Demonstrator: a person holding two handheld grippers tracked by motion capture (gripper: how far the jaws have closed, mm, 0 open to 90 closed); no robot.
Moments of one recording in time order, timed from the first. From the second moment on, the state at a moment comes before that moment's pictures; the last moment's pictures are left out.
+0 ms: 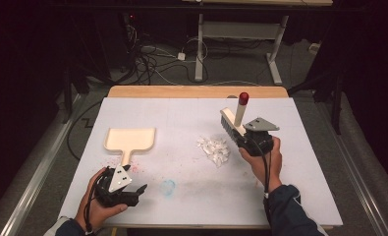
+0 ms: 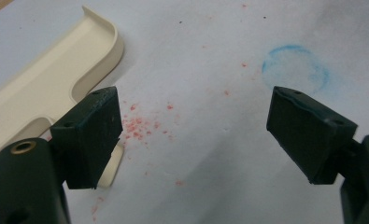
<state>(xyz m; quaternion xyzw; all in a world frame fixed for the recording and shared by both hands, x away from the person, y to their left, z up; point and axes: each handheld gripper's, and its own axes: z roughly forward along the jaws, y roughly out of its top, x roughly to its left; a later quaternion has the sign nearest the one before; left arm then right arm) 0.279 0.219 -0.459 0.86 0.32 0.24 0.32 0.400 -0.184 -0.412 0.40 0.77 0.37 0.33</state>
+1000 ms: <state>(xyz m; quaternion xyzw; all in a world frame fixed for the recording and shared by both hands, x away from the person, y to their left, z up) 0.278 0.216 -0.461 0.86 0.32 0.24 0.32 0.390 -0.147 -0.411 0.34 0.79 0.40 0.33</state>
